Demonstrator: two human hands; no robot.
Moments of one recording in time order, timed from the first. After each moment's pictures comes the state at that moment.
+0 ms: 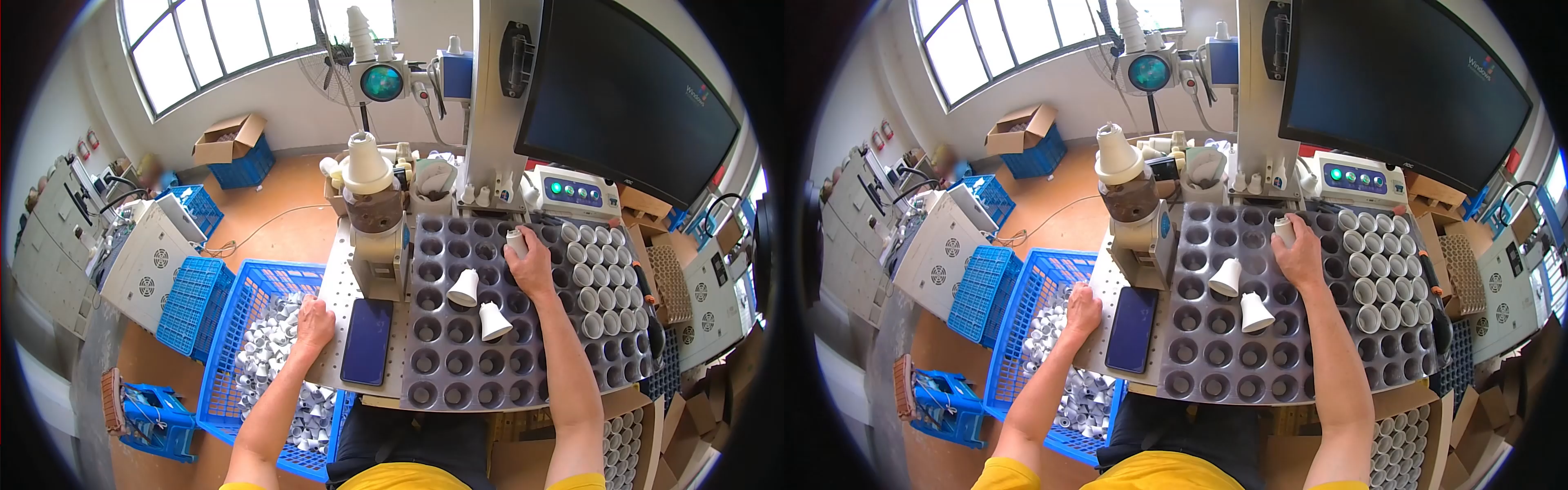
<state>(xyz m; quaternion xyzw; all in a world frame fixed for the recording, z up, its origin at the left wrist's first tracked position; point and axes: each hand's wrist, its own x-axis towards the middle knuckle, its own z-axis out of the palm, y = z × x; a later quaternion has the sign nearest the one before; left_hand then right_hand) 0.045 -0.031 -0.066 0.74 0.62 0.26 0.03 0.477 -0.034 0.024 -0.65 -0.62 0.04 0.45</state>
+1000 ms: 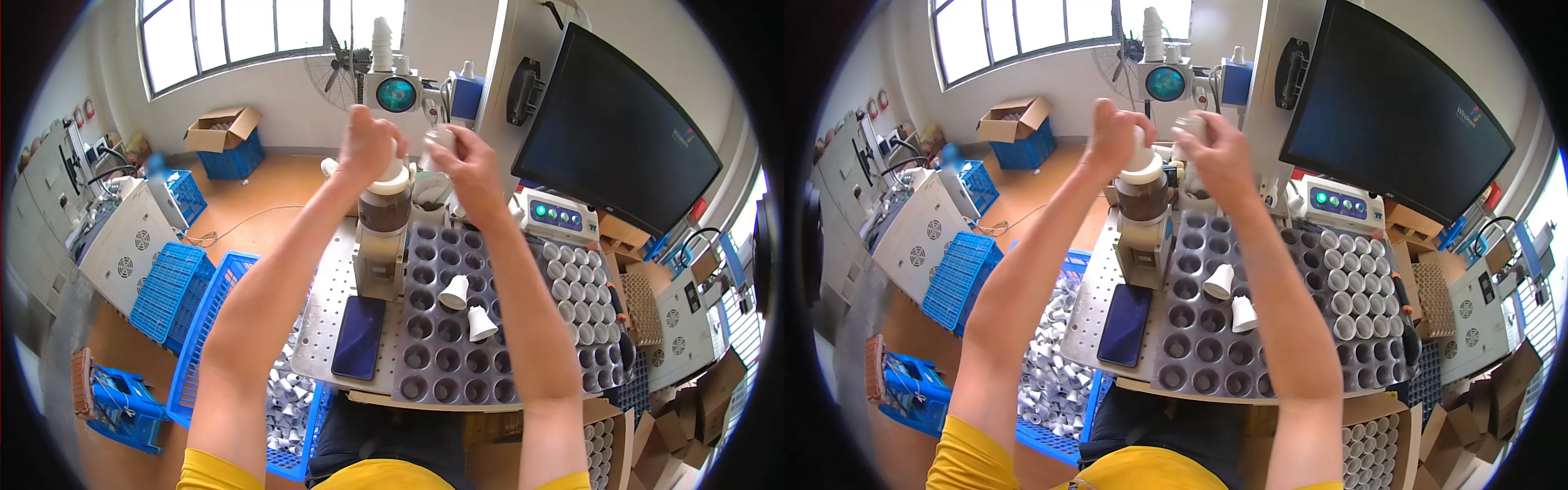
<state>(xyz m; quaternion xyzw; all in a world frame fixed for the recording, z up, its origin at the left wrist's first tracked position) 0.163 0.064 0.209 0.78 0.45 0.43 -0.10 0.330 0.013 0.202 -0.36 -0.62 0.27 0.64</state>
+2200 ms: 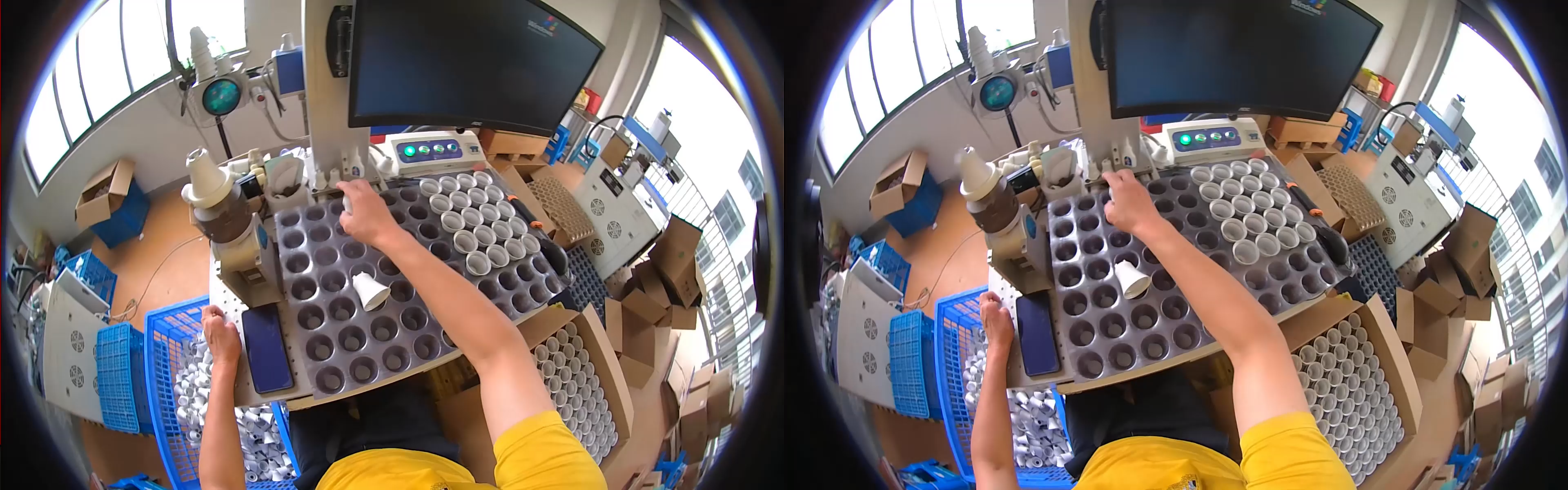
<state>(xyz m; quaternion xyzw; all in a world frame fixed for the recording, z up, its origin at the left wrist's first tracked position) 0.071 -0.017 -0.066 0.72 0.56 0.40 0.04 0.443 -0.008 0.040 -0.59 -0.69 -0.03 0.41</state>
